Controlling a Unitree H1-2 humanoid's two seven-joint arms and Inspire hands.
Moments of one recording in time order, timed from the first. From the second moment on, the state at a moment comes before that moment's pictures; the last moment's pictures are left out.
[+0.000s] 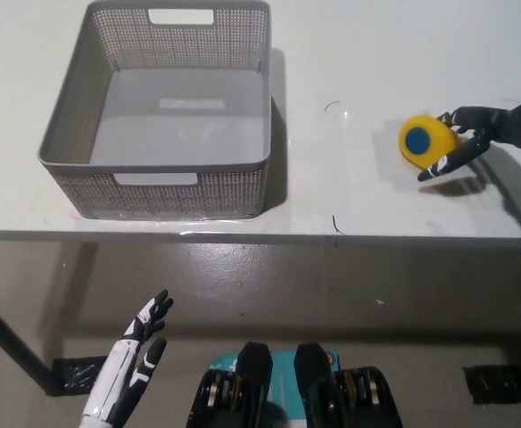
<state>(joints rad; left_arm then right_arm) 0.09 0.17 -0.09 -0.04 0.21 -0.24 -0.06 -1.18 -0.39 0.52 1.22 -0.52 -0.04 0.54</state>
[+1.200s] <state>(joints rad) 0.04 0.17 -0.09 -0.06 0.22 -0.24 -0.07 -1.06 -0.32 0.37 1.31 -0.49 -0.23 0.04</state>
